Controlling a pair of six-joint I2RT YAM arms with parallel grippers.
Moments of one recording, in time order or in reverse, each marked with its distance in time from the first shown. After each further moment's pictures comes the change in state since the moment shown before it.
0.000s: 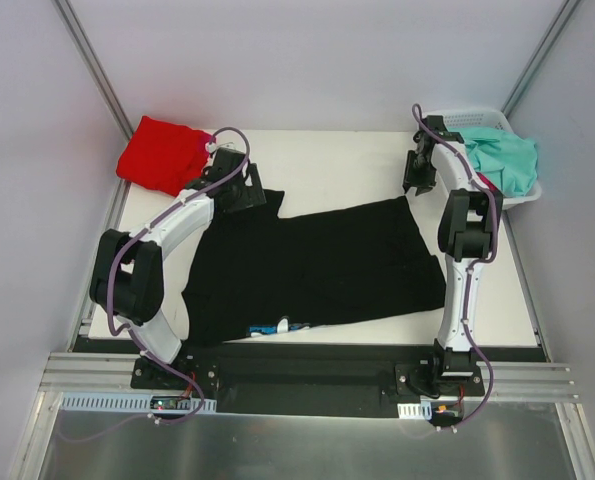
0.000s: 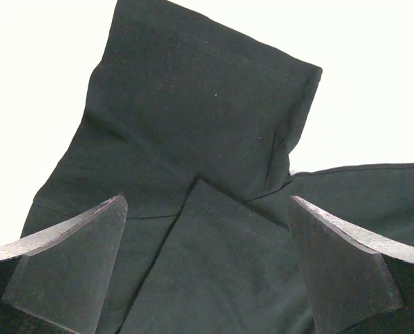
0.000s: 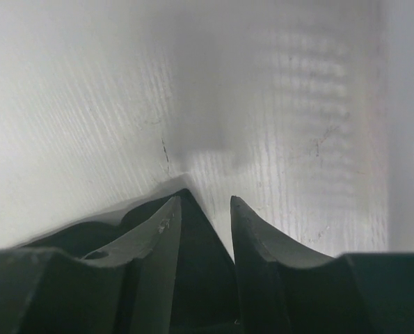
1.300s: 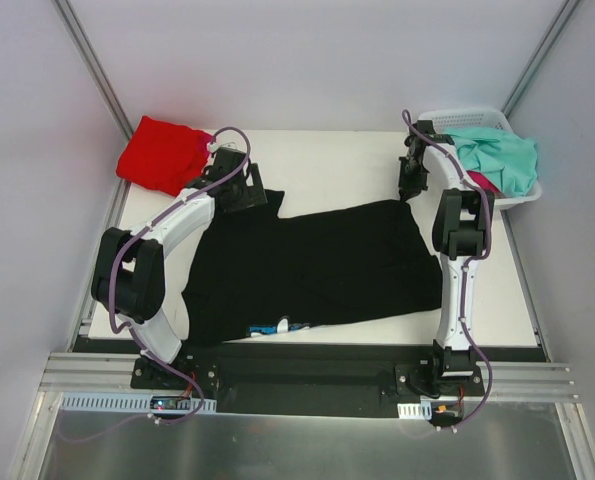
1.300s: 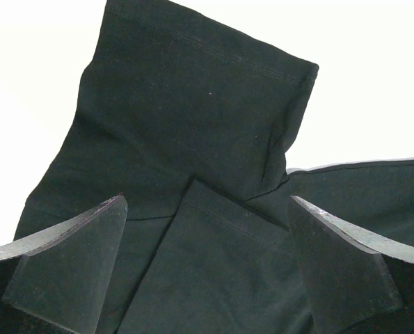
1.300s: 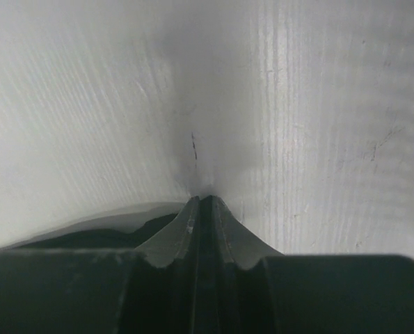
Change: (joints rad) left arm 0.000 0.013 0.019 0.004 0.022 0.000; right arm 0.031 0.056 0.030 -0.040 -0.034 -0.009
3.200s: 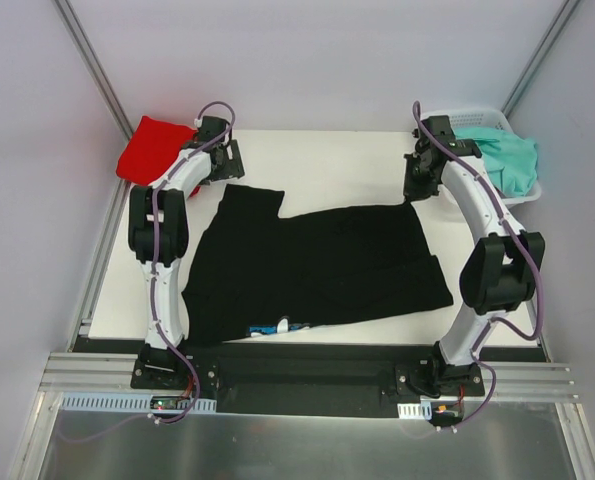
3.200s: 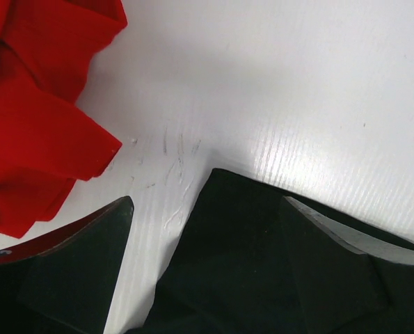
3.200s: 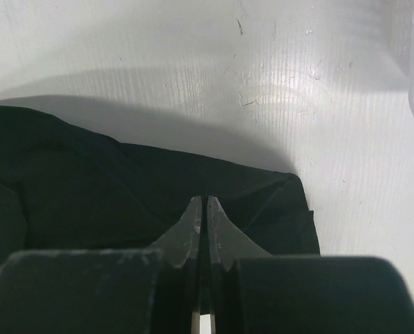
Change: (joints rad) left arm 0.209 0.521 0.575 -0.156 0.030 0.161; right arm 0.095 -0.647 -0.481 0.004 0.004 0.038
